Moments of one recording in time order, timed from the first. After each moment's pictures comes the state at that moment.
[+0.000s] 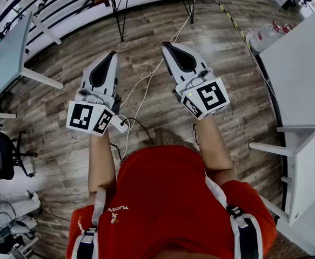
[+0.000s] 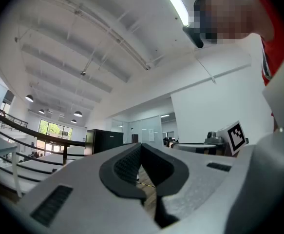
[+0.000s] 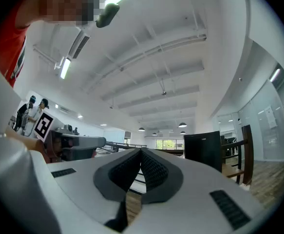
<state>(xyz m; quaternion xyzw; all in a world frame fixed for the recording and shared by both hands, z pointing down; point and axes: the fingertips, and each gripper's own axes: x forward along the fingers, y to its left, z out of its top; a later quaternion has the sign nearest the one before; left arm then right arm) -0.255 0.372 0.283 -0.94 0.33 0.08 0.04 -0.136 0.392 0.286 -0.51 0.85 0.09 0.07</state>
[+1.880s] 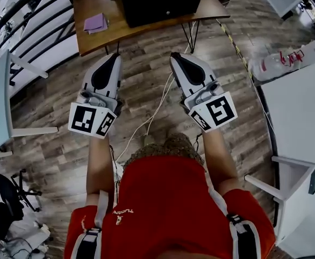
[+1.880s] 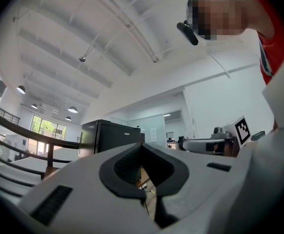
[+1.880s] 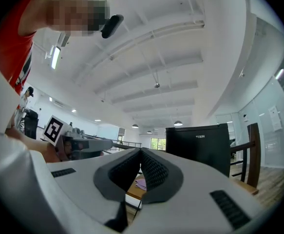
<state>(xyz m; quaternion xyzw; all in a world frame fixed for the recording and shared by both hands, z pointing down) -0.137 -0.092 0.288 -0.95 0.30 0.08 0.03 -0.019 -0.040 0.282 -0.53 0.84 0.10 0.04</state>
